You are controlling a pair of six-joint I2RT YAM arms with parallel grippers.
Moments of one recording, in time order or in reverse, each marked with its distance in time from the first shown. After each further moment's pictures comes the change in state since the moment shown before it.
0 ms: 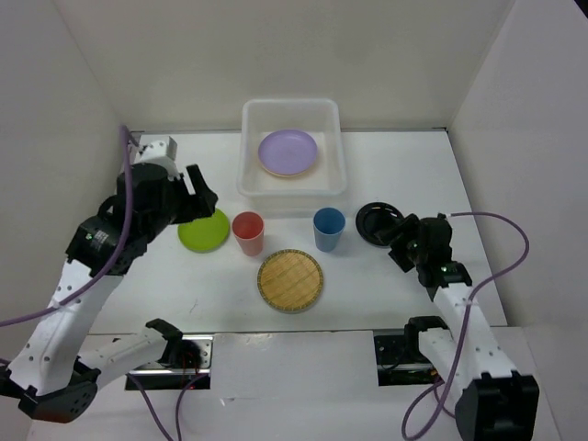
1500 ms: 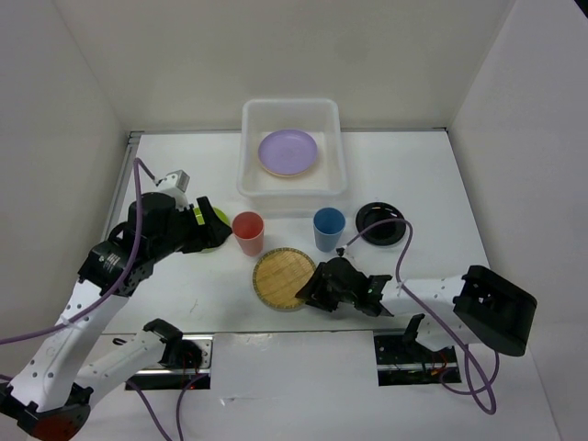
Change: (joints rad) left arm 0.006 -0.167 -0.379 0.092 0.271 -0.121; right arm 0.963 0.443 -0.117 0.505 0.115 0.394
